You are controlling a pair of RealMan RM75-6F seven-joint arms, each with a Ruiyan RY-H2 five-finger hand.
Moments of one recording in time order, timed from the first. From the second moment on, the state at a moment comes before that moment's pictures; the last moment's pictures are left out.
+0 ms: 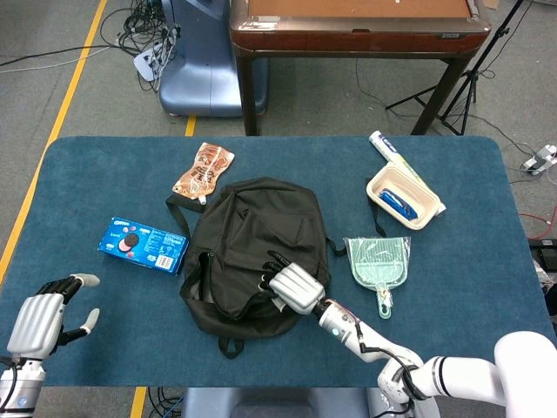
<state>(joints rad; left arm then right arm) -0.11 -1.05 -0.06 -1.95 1.45 1.42 0.13 0.77 -1.66 0.13 -1.51 -1.42 0.87 -0.18</state>
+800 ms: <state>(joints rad) -0.51 -1.18 -0.10 -1.68 1.82 1.17 -0.22 0.85 -1.68 0.42 -1.48 -0.83 0.89 -0.13</state>
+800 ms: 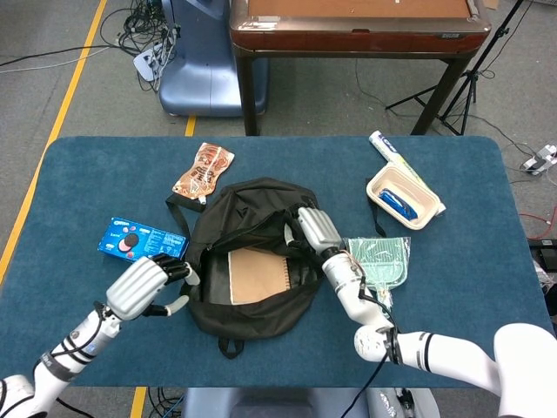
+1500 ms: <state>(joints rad) -0.77 -1.58 0.04 -0.87 2.05 1.25 -0.43 0.88 -1.66 0.42 -1.53 -0.67 0.93 -0.19</state>
